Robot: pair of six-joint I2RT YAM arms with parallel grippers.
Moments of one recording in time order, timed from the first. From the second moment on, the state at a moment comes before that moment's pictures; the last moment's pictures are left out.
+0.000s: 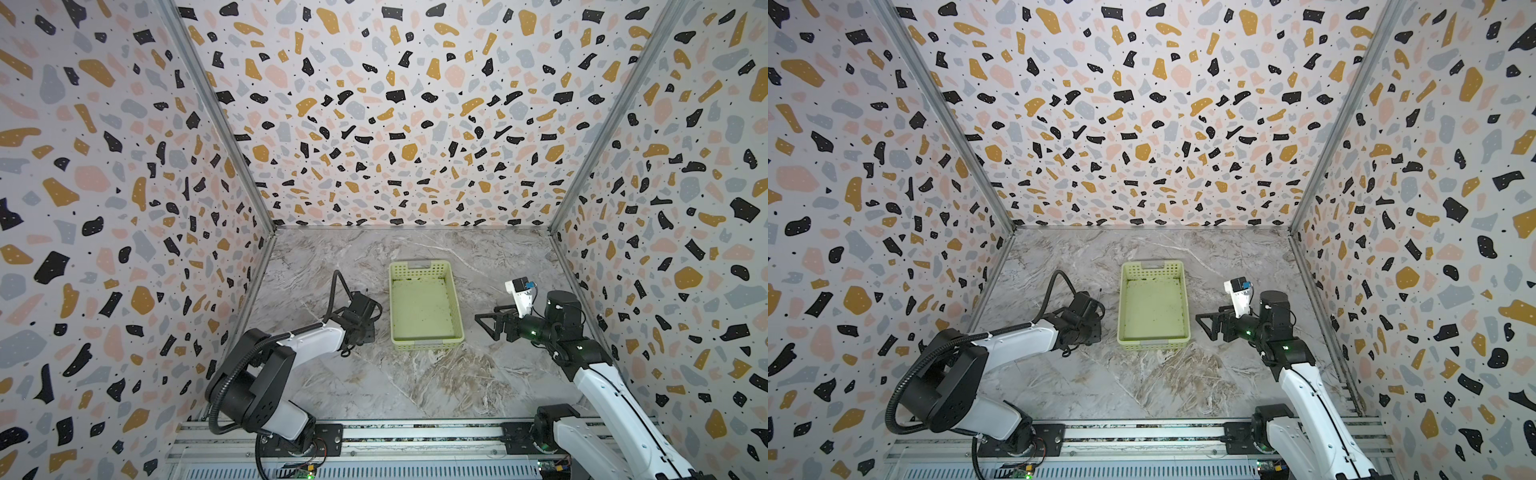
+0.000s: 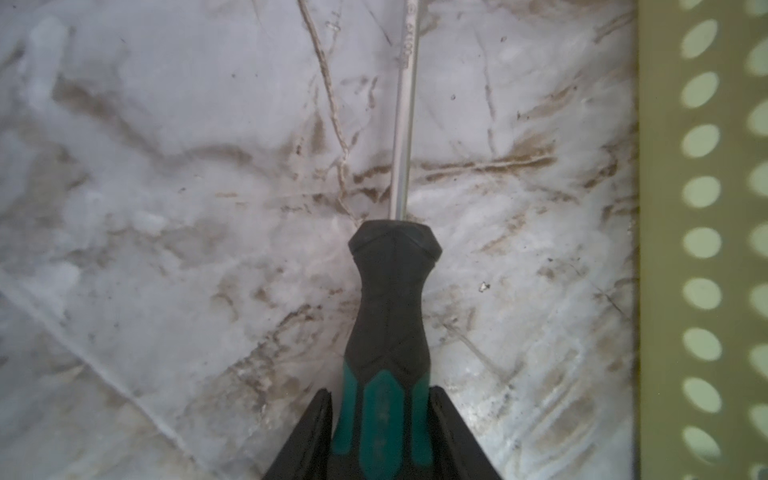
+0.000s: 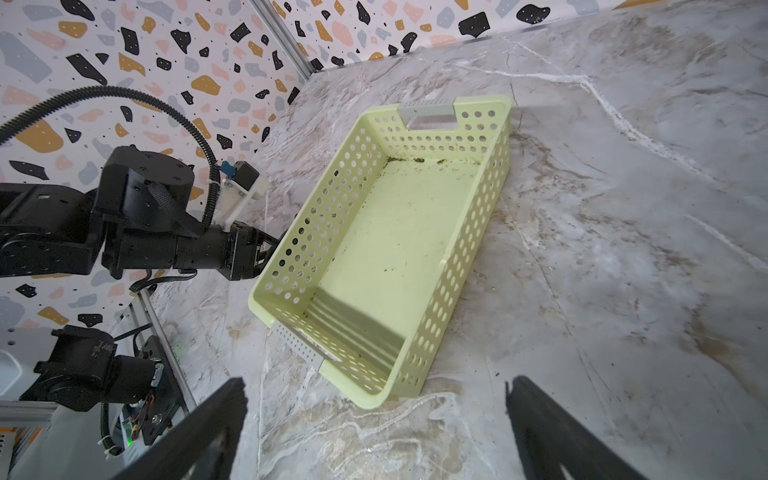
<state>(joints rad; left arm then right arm) -0.52 1.51 0.69 -0.29 -0.18 -0.53 0.12 0.81 0.58 -0.34 -0.70 0.15</state>
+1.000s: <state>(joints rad) -0.63 1.21 0.92 -0.49 -0.23 -0.57 0.12 0.79 0.57 -0.33 -0.71 0.15</state>
